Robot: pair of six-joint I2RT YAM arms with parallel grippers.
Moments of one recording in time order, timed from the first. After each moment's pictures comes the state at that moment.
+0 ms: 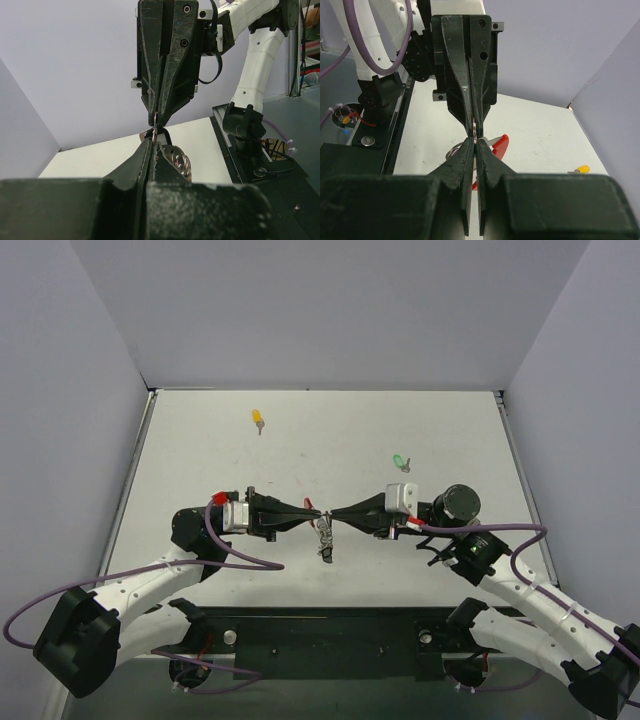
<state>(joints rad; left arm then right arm) -0.62 1.06 0.46 1.28 0.92 -0.27 0.75 0.83 0.68 0.34 -0.75 -0.22</state>
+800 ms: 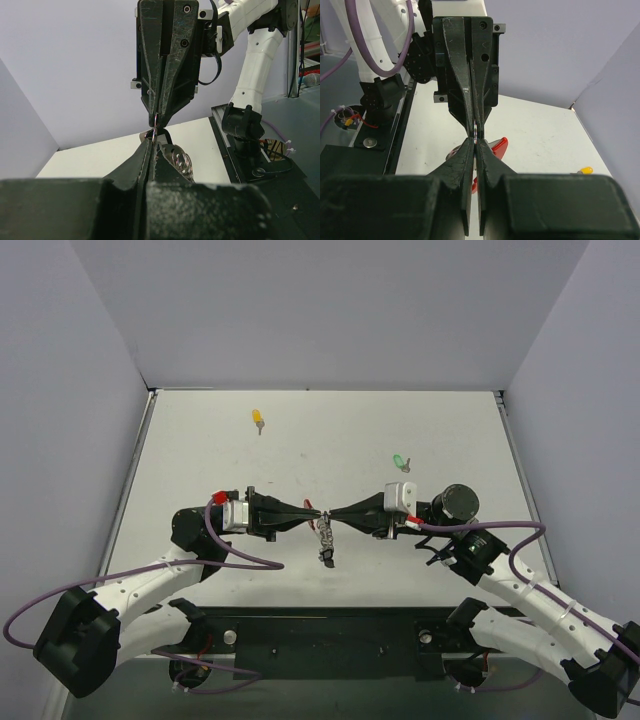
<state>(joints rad) -0.62 1.06 0.46 1.28 0.92 -0.28 0.75 0.85 0.68 0.35 -0.75 -0.21</state>
